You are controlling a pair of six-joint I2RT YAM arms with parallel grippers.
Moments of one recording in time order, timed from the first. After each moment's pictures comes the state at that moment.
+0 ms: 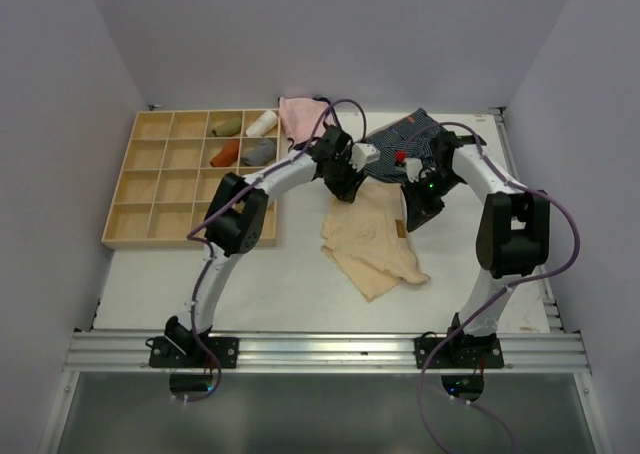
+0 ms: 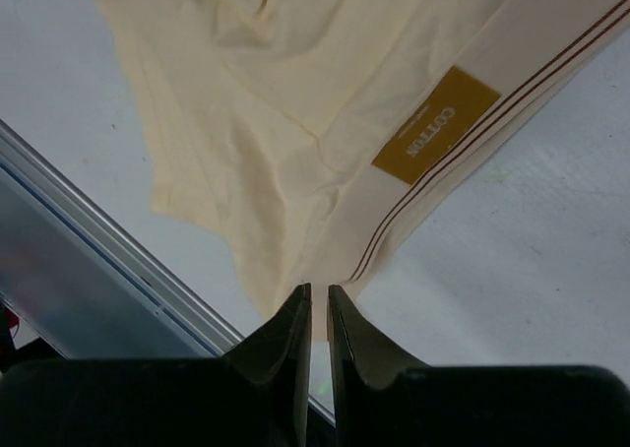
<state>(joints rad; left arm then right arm) -0.62 2.35 1.90 -0.57 0.35 0.24 0.08 1.86 1.44 -1.20 -0.49 -0.44</state>
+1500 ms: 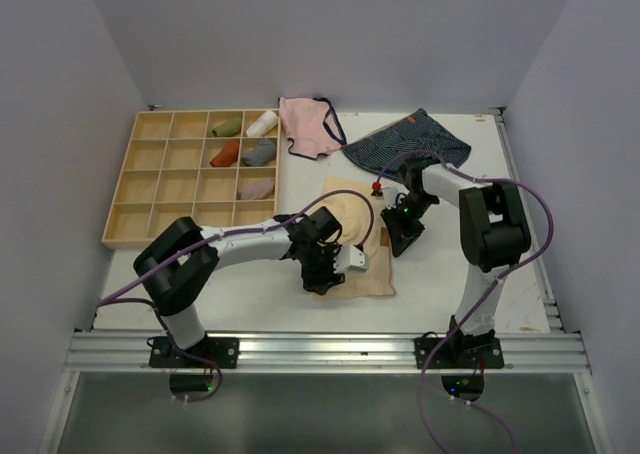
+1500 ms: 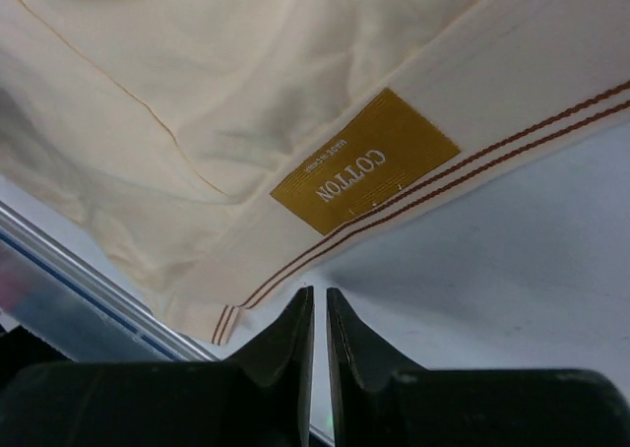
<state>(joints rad) -0.91 1.76 1.04 -0.48 0.40 0.54 0.23 1.94 1.27 -1.01 -0.40 -0.31</state>
